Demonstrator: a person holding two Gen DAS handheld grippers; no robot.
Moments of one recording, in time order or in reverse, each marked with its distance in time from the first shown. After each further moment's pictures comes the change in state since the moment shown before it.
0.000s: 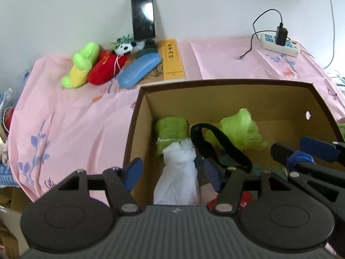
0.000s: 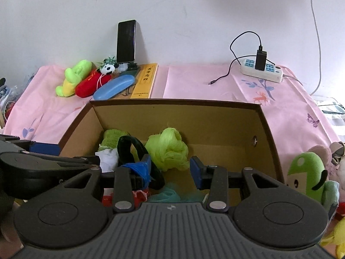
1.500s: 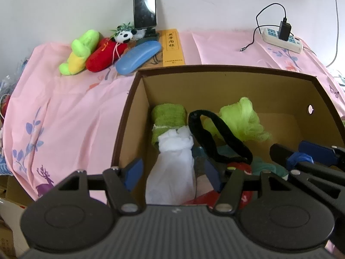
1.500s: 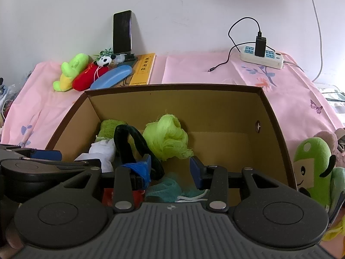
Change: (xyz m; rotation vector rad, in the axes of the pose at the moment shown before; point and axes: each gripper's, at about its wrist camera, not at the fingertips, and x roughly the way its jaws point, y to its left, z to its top) left arm 0.012 0.000 -0.009 -0.031 0.037 -0.016; right arm 0.010 -0.005 -0.007 0.043 0.050 0.011
